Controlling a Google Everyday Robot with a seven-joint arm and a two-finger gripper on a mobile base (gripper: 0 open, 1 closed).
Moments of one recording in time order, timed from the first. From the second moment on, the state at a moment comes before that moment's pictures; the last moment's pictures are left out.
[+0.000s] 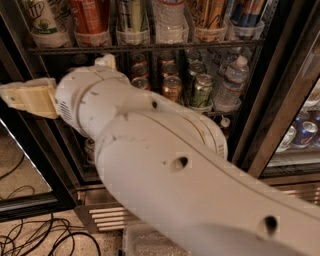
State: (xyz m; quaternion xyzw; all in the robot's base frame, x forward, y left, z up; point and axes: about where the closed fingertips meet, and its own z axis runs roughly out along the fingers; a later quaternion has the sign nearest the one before) arm 0.471 0.156 1.040 -0.24 0.69 0.24 0.63
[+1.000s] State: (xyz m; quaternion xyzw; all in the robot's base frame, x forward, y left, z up) arm 0.493 0.126 1.006 -0.18 0.70 0.21 0.66
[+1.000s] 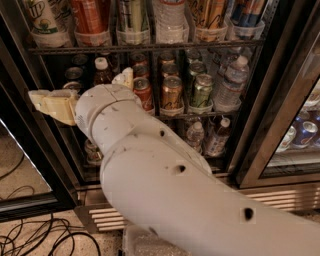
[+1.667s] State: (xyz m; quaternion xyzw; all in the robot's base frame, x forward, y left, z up) arm 0.558 0.144 1.032 -0.20 0.67 0.19 0.70
